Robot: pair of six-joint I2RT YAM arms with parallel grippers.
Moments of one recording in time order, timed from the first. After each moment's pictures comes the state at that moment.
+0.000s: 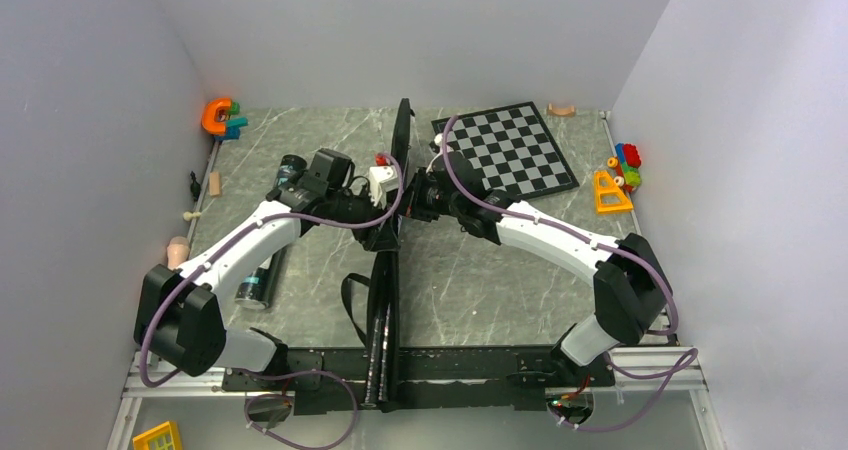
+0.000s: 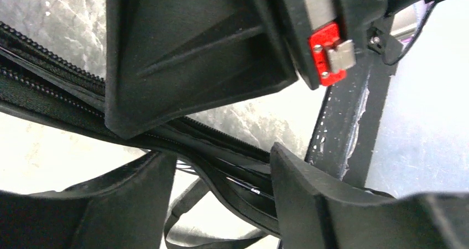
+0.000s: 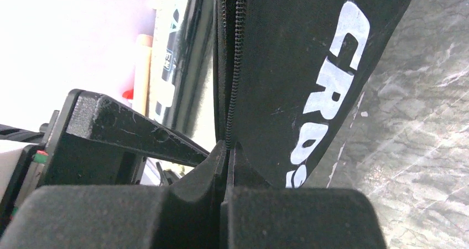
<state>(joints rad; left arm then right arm) -0.48 1.37 1.06 -0.53 0.77 0.24 0.78 1.55 1.13 -0.08 -0.14 0.88</state>
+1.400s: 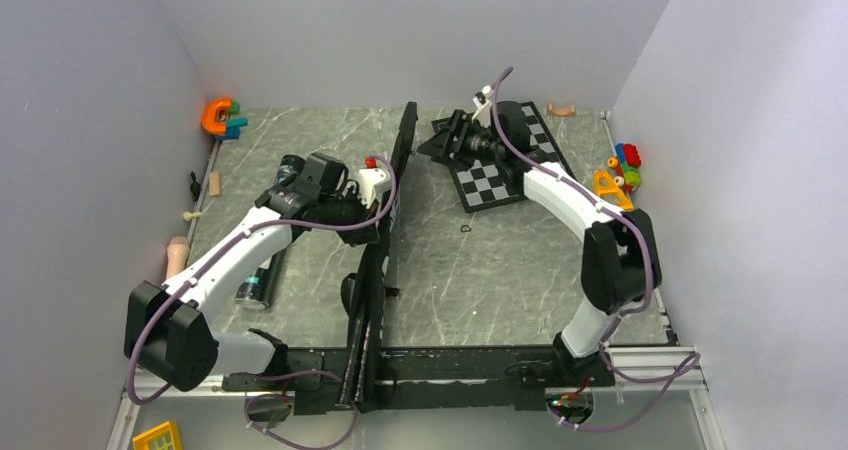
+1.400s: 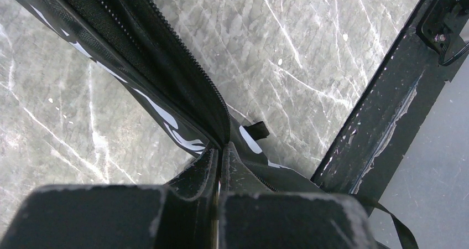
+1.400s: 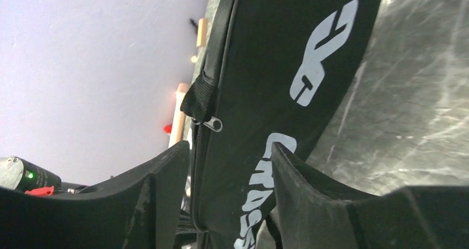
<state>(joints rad) -0.48 1.29 1.05 -0.64 0.53 0.19 0.39 1.67 1.29 0.01 -0.51 0.82</state>
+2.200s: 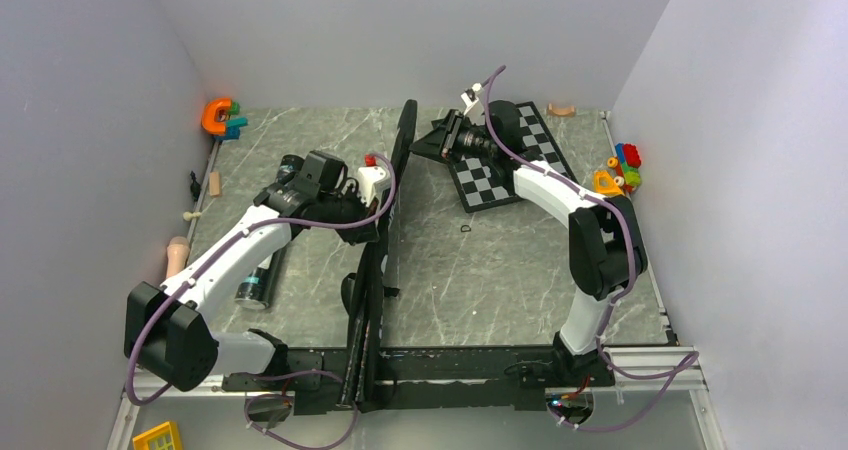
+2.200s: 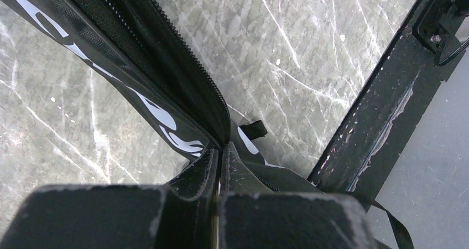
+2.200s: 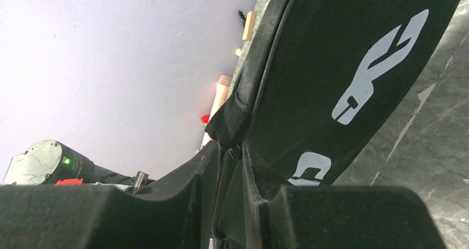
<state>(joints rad) -0.47 1.29 1.07 -0.66 0.53 0.20 0.39 1.80 1.30 0.28 -0.70 0.97</state>
